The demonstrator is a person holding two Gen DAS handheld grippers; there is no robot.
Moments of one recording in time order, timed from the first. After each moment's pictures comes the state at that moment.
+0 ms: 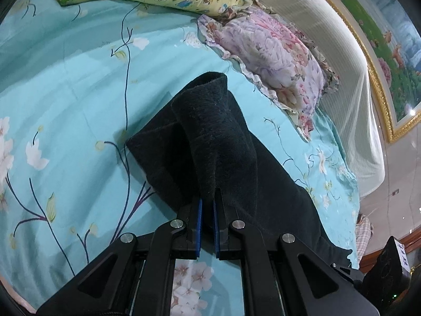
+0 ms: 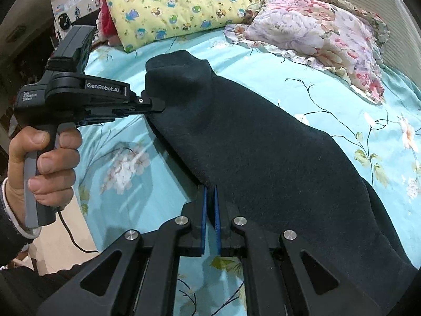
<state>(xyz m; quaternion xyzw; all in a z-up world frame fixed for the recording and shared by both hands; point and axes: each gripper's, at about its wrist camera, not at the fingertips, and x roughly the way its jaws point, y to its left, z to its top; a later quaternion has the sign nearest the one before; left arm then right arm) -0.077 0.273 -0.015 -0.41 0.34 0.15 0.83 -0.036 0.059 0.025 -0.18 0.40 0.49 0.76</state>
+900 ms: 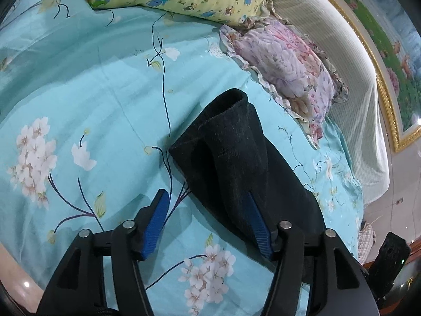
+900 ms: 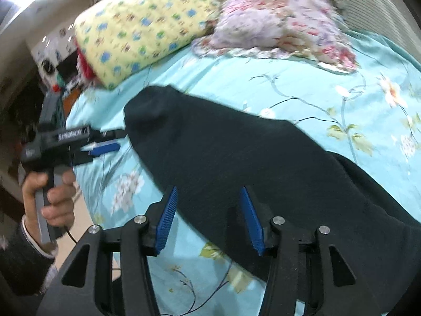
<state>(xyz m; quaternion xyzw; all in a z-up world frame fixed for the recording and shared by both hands) -0.110 0.292 -0.004 -0.42 0.35 0.19 0.82 0.008 0.004 0.039 -0.05 0.44 0.46 0.77</state>
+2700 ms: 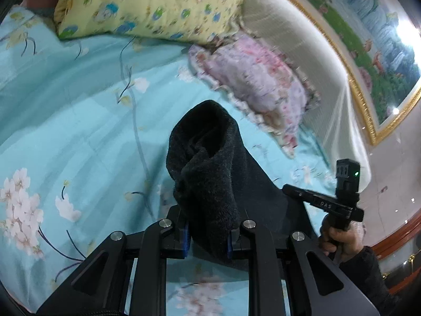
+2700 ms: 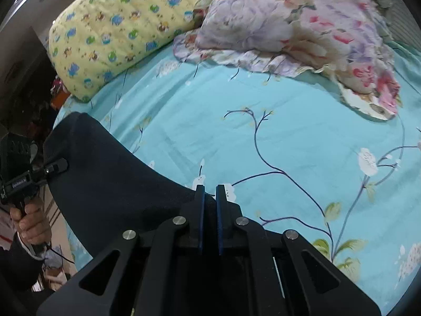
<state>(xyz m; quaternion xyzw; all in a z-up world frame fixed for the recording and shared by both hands) -0.100 0.309 0.008 -0.39 0.30 0.13 0.86 0.161 0.084 0.025 -0.11 0.47 0.52 0.71</state>
